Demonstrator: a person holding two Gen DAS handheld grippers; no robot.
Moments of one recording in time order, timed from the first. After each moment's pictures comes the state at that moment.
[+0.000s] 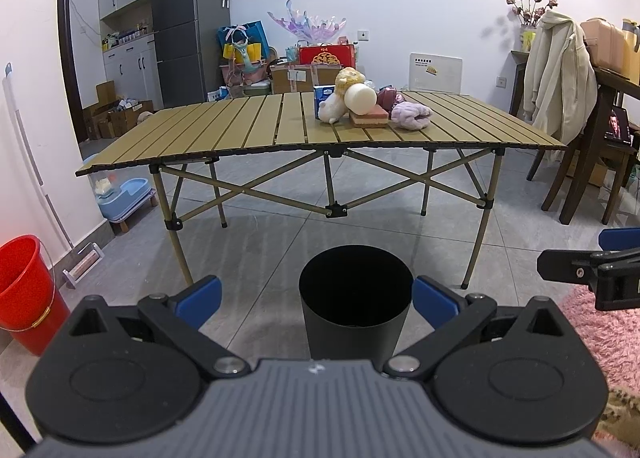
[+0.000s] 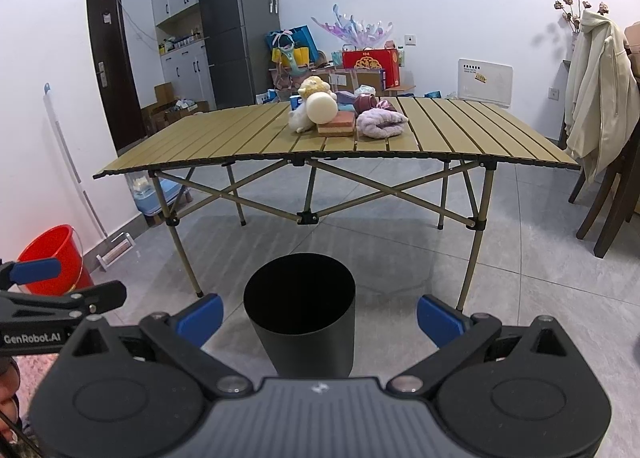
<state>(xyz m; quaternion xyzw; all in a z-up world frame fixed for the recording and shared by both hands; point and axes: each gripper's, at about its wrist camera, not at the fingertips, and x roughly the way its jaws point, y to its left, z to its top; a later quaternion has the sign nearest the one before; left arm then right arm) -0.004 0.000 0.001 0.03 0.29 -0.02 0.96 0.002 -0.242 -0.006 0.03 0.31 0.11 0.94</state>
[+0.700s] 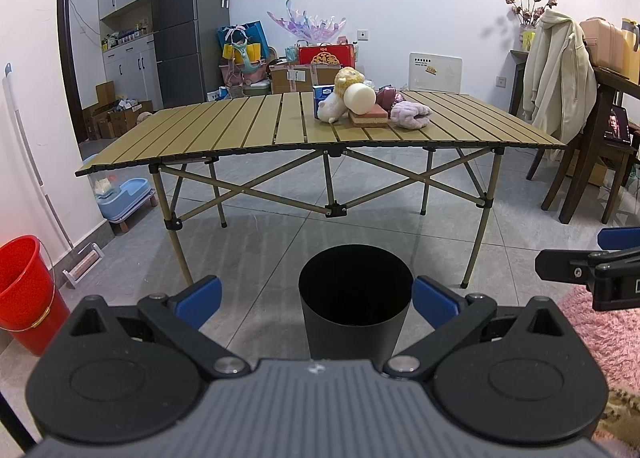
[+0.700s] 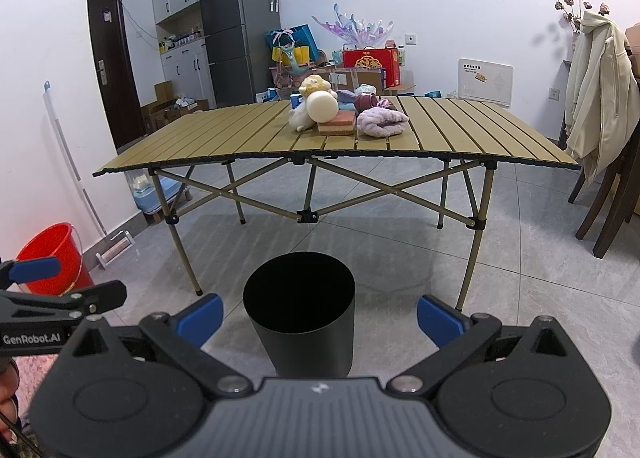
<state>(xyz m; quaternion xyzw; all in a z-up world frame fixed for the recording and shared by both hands) -0.004 0.000 0.001 0.03 0.29 -0.02 0.96 0.003 -0.242 -0.010 0.02 0.31 0.11 0.94</state>
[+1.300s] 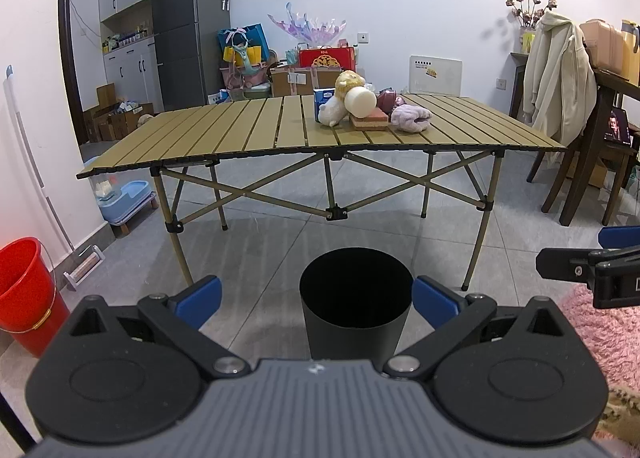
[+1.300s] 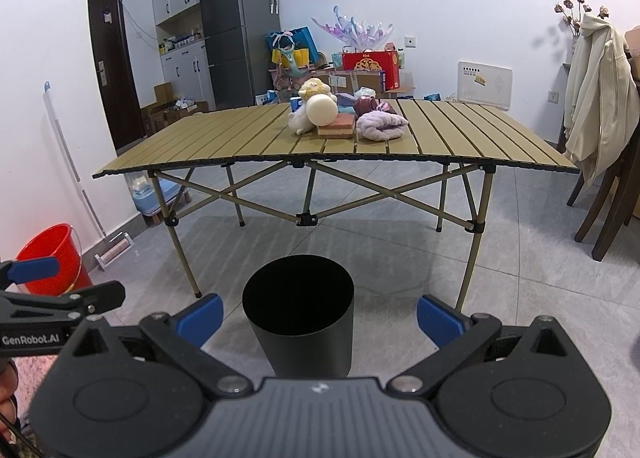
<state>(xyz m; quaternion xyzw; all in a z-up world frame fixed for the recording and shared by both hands) -0.004 0.000 0.001 0.03 0.28 -0.02 0.96 0.002 -0.242 -0.007 0.02 0.31 0.11 0.94</state>
